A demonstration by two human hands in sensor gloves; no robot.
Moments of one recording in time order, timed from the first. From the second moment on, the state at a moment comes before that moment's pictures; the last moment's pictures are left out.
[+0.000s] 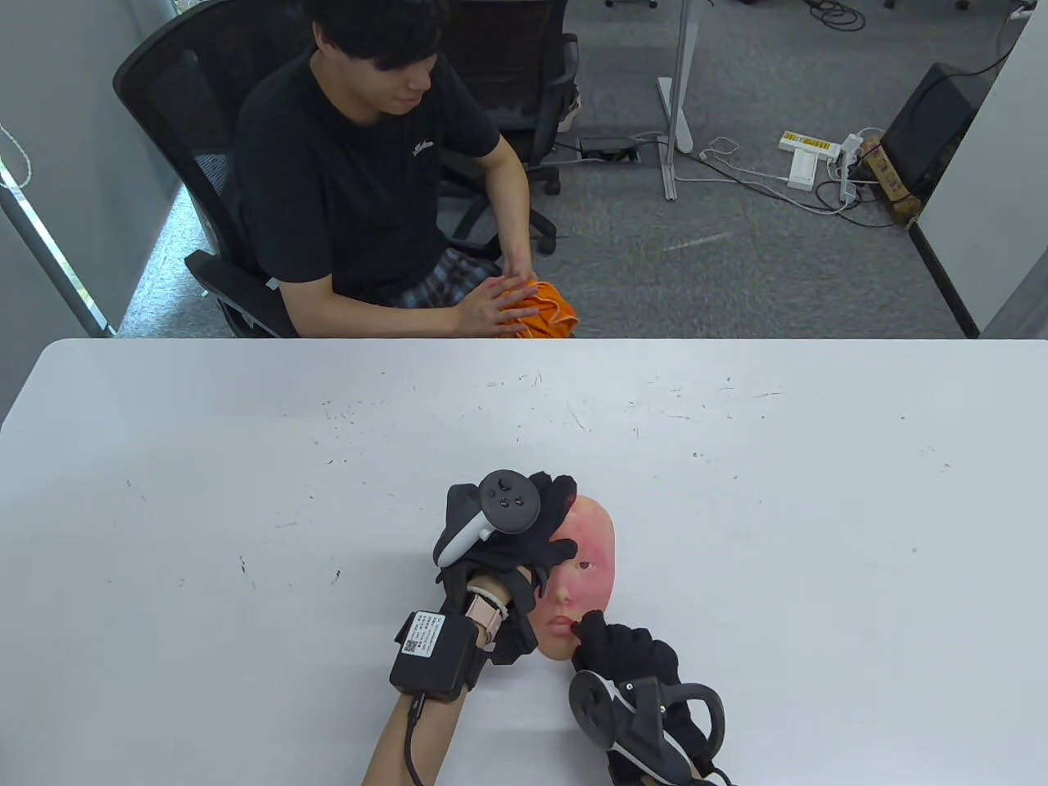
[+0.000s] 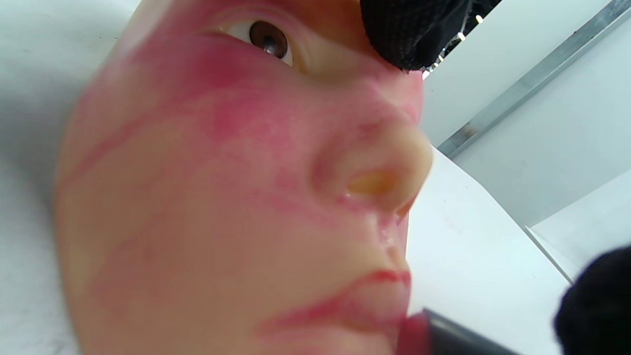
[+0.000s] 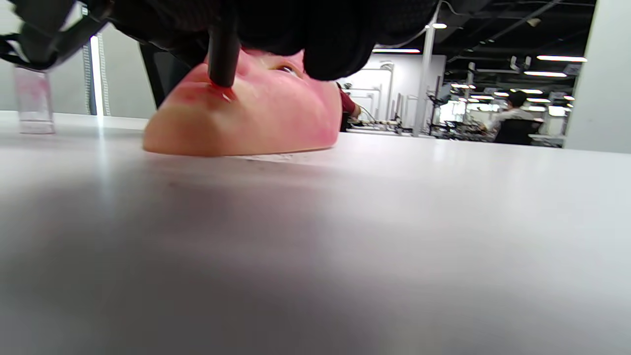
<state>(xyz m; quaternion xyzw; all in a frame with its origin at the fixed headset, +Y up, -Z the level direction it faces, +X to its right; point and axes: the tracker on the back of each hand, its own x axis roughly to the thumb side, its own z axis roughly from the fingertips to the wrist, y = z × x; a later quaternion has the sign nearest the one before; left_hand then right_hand) -0.063 -0.744 -0.394 -0.20 -0.15 0.29 0.92 0.081 -0.761 -0.220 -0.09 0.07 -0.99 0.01</state>
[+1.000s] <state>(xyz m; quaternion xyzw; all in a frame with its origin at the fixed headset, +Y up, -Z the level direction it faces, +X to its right) -0.063 -0.746 -0.395 -0.21 -0.15 0.28 0.92 0.049 -0.761 -0.207 -0.10 0.19 -0.95 0.21</state>
